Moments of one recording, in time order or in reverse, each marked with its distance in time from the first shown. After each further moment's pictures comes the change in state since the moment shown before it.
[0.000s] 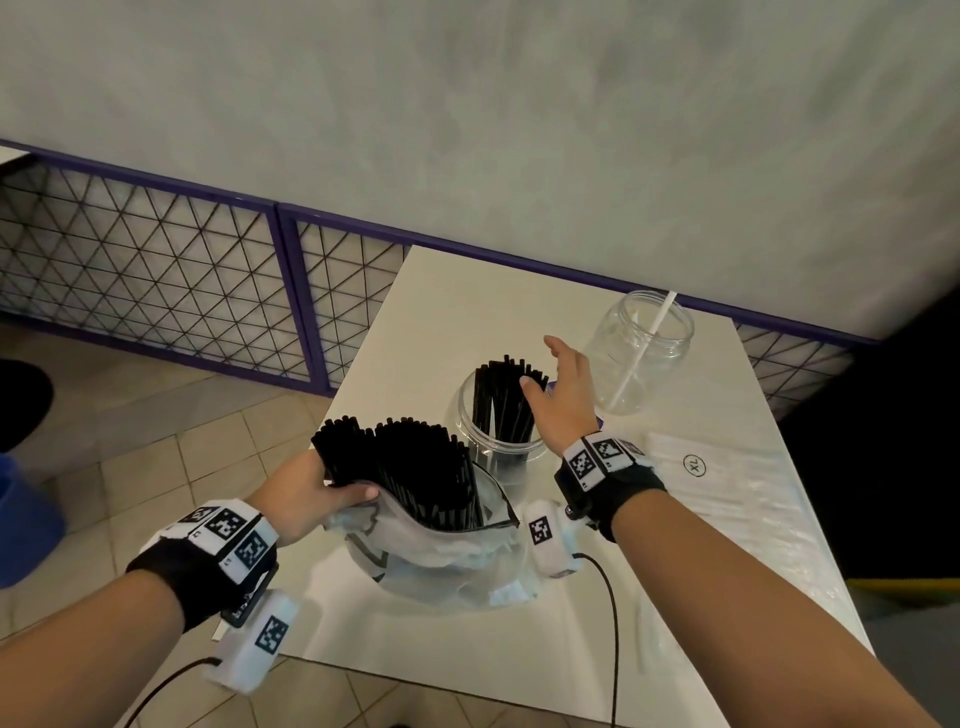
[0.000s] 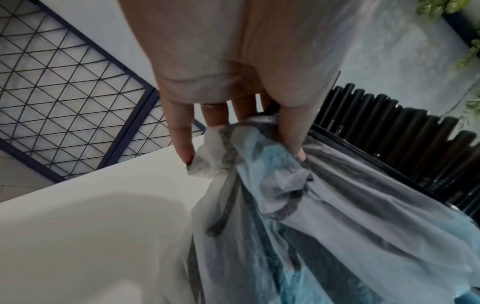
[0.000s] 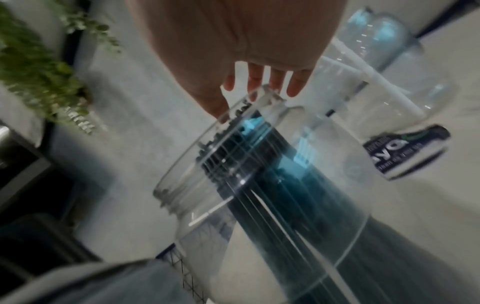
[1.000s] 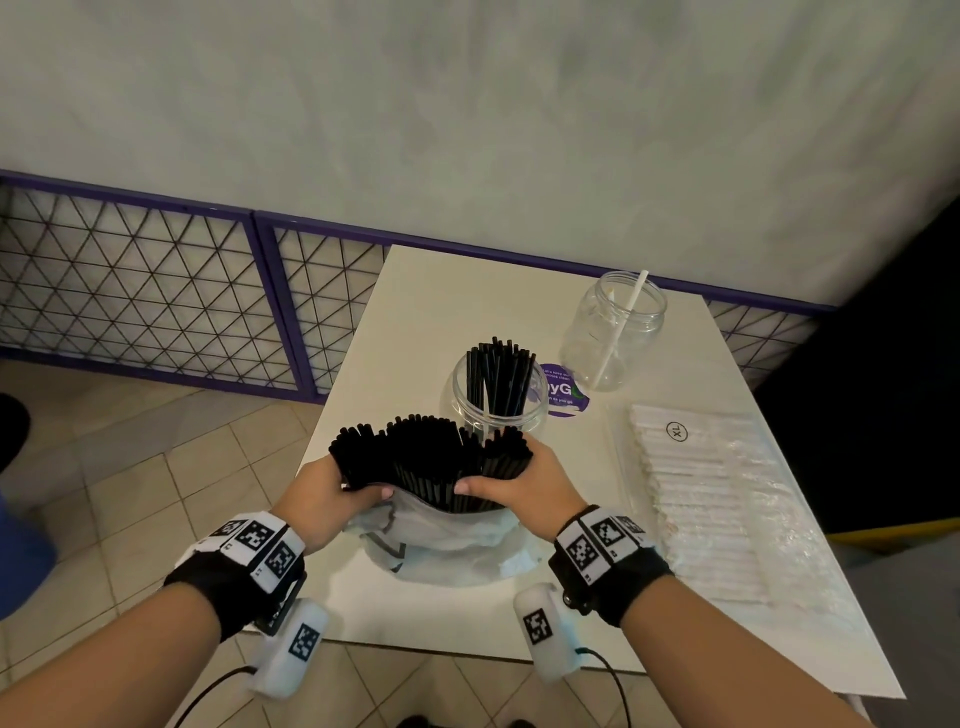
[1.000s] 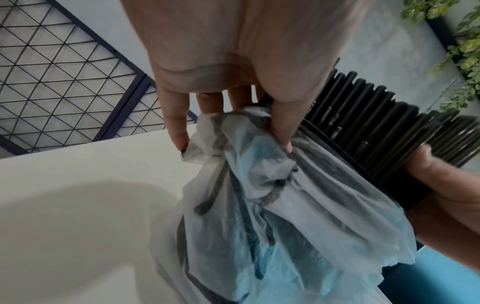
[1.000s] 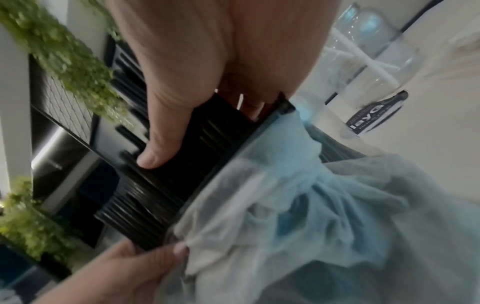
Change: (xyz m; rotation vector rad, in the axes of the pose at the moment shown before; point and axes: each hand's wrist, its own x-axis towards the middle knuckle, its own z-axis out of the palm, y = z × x) left_hand -0.016 -0.005 0.020 0.016 0.051 -0.038; right_hand -0.121 -0.031 -0.008 0.449 -0.387 0.151
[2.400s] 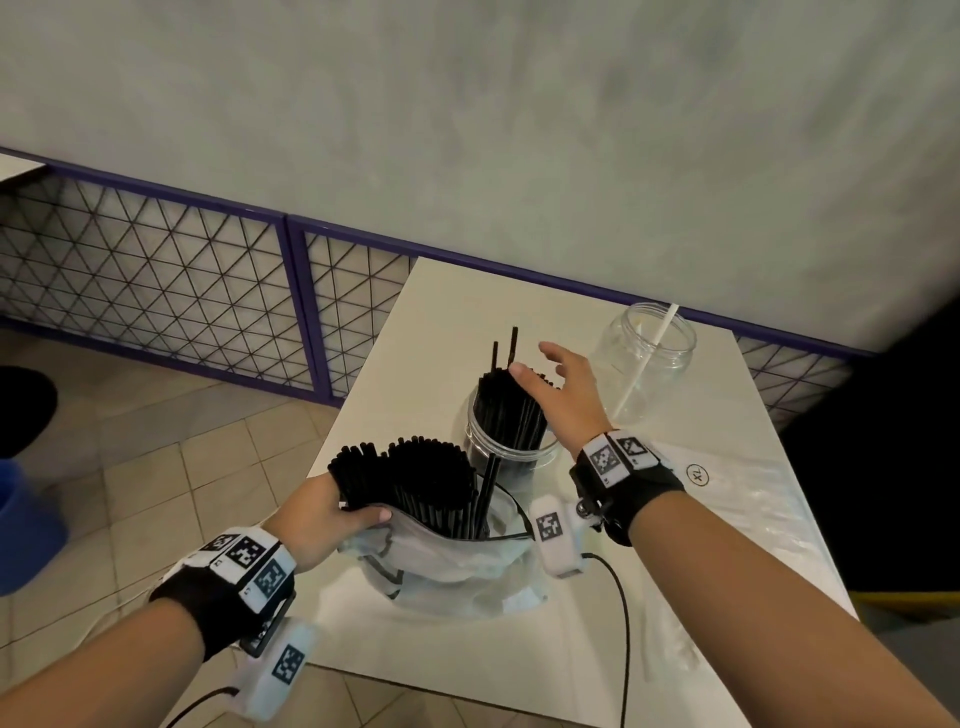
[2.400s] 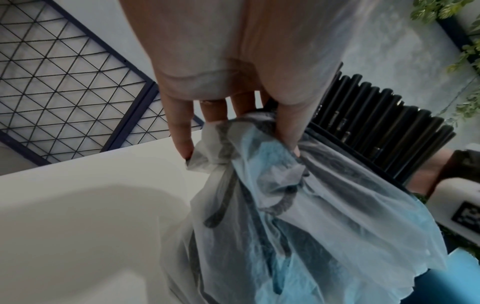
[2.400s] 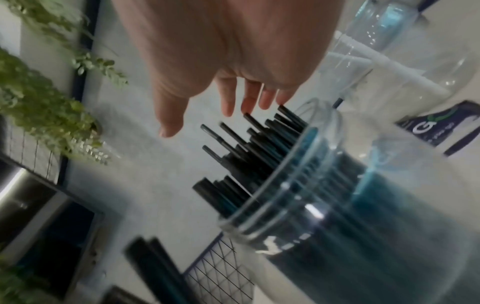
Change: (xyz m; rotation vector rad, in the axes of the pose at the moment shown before) left_hand 0.009 -0.013 -0.006 -0.006 -0.036 -0.003; right_hand 0.104 -0.031 -0.044 -0.208 0.283 -0.032
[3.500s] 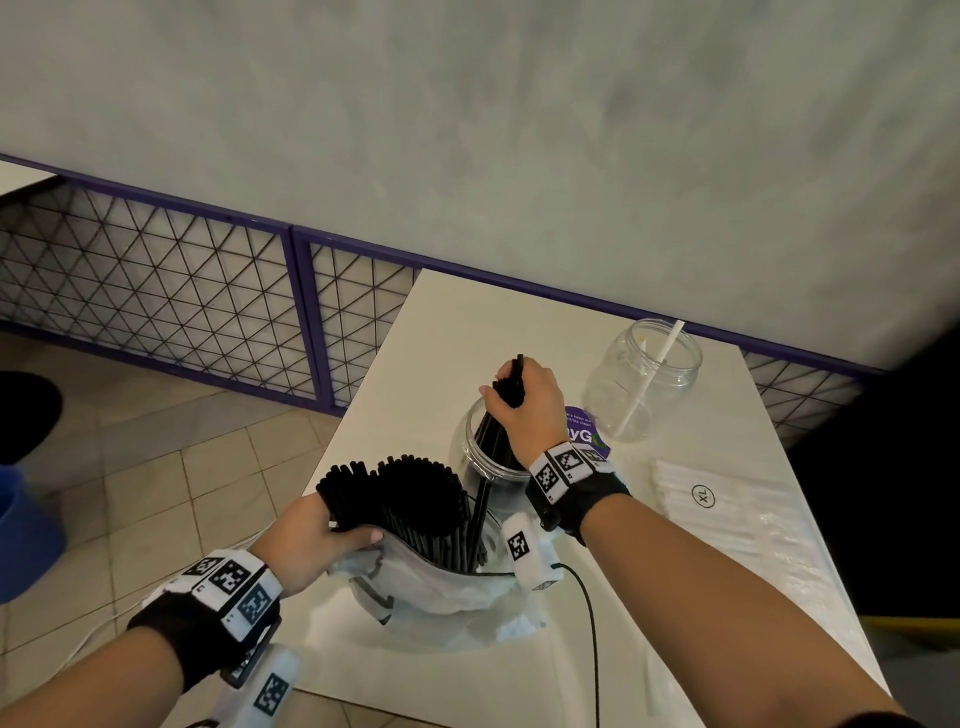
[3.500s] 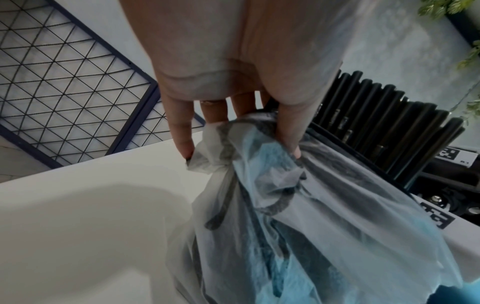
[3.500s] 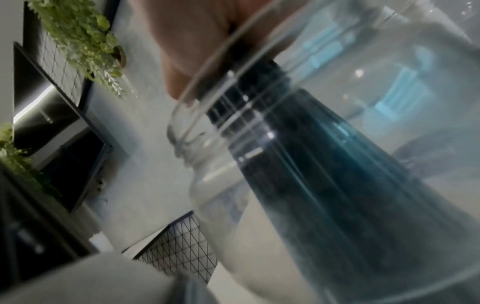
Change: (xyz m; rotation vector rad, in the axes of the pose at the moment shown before) left_hand -0.006 0.010 -0.004 -0.012 0.013 -0.015; right_hand 0.017 0.005 0.039 -0.188 0.060 -0.331
